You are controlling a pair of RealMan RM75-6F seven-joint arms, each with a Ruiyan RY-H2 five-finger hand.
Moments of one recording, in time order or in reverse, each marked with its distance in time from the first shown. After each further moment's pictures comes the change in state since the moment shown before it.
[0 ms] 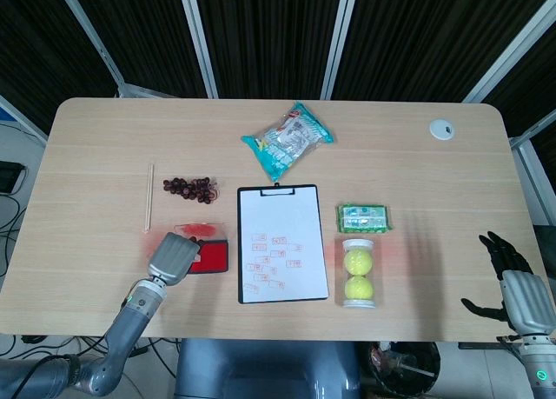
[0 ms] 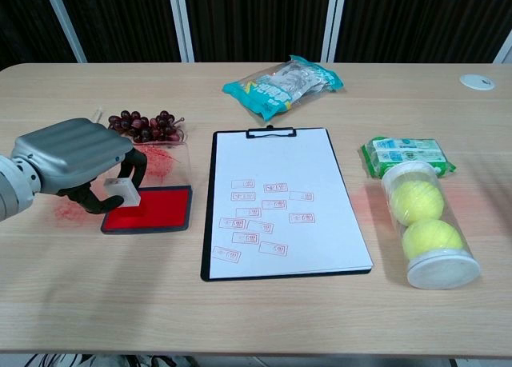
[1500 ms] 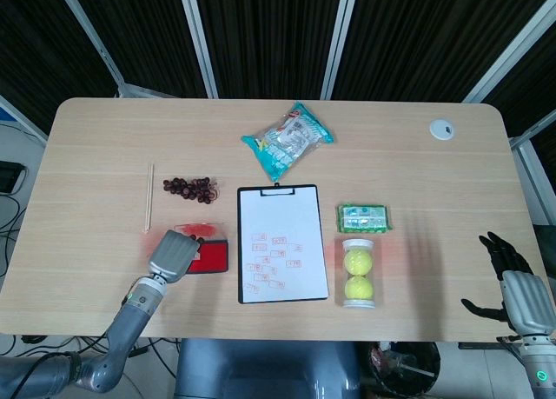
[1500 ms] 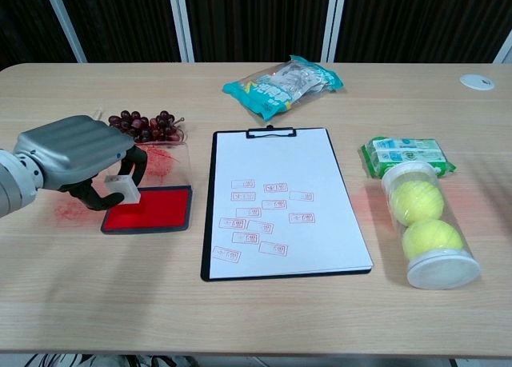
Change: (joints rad) left arm -0.013 -0.001 -0.007 0.006 -0.024 -0.011 0.015; right arm -0.001 0.001 0.000 -0.001 0.000 0.000 0.000
